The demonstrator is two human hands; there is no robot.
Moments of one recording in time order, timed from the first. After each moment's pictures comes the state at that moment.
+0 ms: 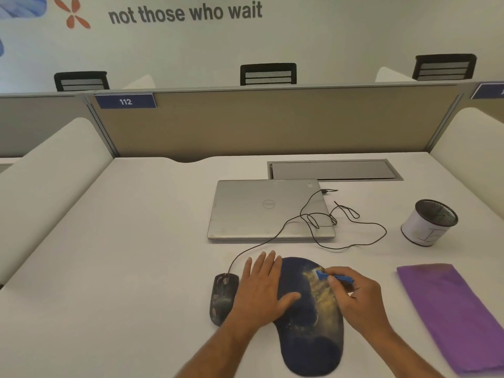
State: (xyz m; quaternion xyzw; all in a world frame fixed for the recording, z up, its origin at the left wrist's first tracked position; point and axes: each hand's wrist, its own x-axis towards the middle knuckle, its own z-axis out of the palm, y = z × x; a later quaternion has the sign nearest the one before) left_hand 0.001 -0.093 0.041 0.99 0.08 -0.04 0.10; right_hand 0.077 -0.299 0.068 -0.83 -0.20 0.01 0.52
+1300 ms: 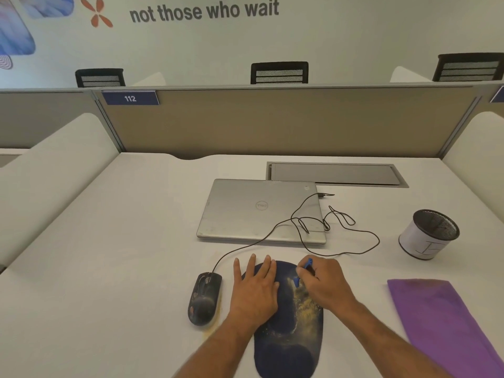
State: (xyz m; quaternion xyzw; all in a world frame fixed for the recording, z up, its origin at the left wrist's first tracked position) left_hand 0.033 -0.126 0.021 0.98 0.16 -0.08 0.03; right_hand 0.136 -0.275 0.070 -0.87 -0.31 0.10 0.36
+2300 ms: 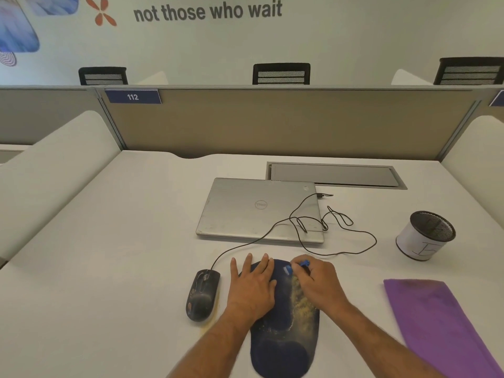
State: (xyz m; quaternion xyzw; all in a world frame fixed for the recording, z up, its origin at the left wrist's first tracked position) left_hand 0.033 -0.127 0.030 0.98 0.18 -0.09 0.06; right_hand 0.128 -0.273 0.068 -0.86 -0.28 0.12 0.40
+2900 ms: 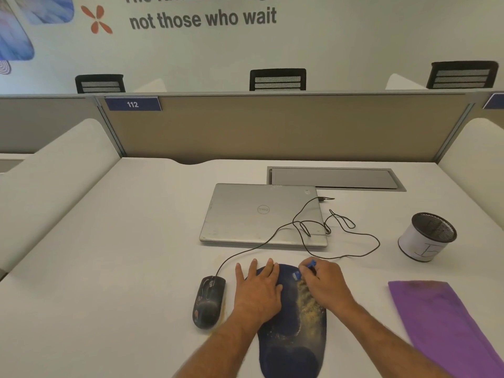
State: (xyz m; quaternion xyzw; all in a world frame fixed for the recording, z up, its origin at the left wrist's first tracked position) left_hand 0.038 -0.123 0.036 0.98 0.16 -0.13 0.05; right_hand 0.134 -0.267 0.070 -0.88 -0.24 0.12 0.39
